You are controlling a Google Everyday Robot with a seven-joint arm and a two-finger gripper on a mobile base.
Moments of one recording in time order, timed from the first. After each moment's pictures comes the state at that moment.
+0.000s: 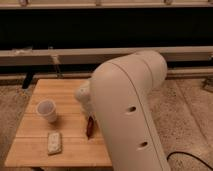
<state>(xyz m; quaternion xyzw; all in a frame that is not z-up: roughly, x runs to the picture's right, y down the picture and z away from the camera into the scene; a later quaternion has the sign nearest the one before) -0.094 0.175 0.862 -0.27 0.22 0.62 0.70</state>
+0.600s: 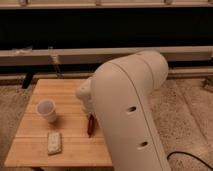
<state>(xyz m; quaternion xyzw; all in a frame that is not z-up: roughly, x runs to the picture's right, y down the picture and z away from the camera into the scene) -0.090 0.166 0.867 -0.27 0.22 0.62 0.71</state>
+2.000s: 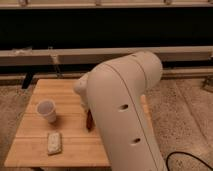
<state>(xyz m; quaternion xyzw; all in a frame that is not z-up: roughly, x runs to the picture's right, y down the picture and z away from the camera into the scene) -0.104 0.133 0.885 -0.27 0.20 0.60 0.72</state>
